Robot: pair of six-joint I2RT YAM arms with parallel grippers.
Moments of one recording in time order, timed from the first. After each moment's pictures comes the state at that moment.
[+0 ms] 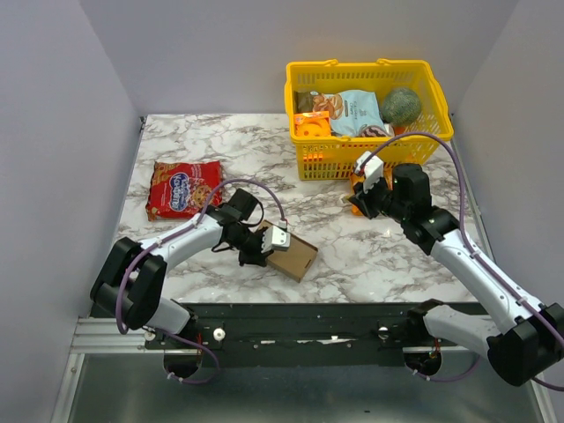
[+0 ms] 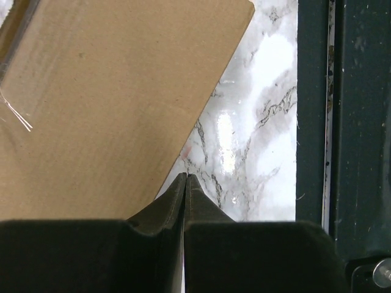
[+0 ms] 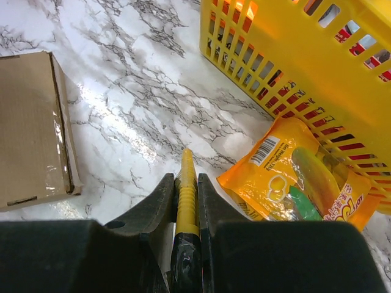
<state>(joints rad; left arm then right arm) -0.56 1.44 0.82 -0.64 0.69 0.92 0.43 1.06 0.87 -0.28 -0.22 -0.31</state>
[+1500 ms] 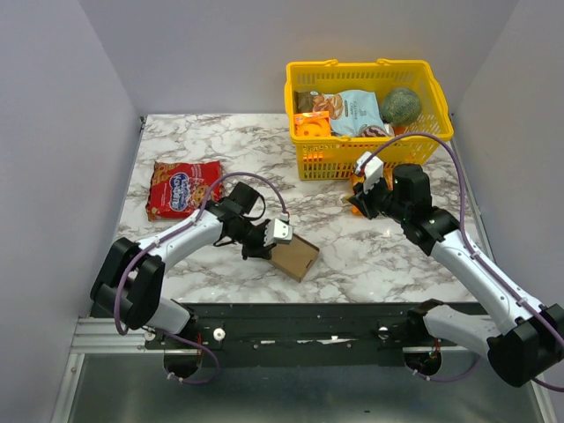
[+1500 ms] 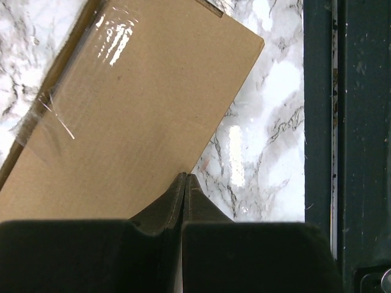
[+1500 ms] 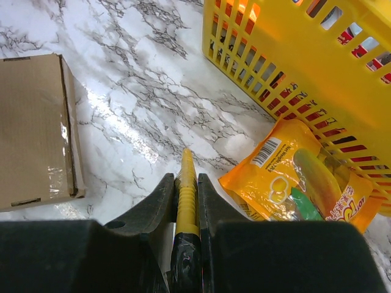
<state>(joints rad) -0.56 1.44 0.88 -0.63 0.71 0.90 0.43 1.06 0.87 -0.28 -0.23 -0.31</state>
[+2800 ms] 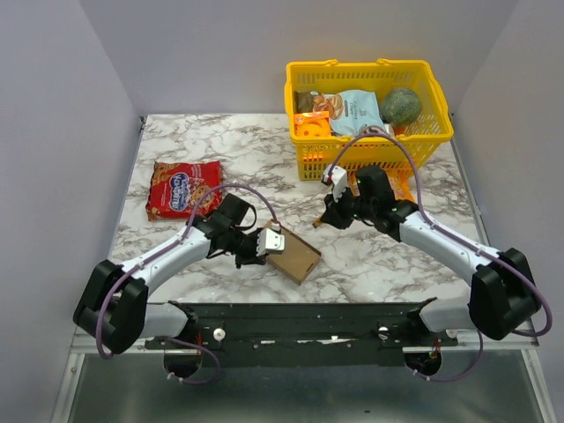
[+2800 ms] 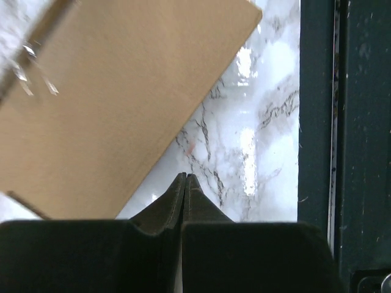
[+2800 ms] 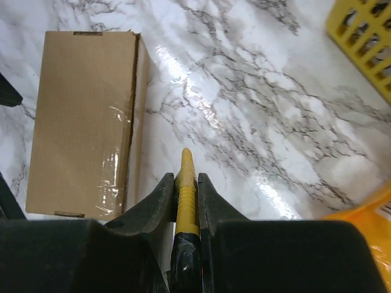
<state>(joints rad) -0.56 1.32 0.72 -0.56 0.67 0.89 0.52 1.34 0.87 -0.18 -0.40 -0.22</state>
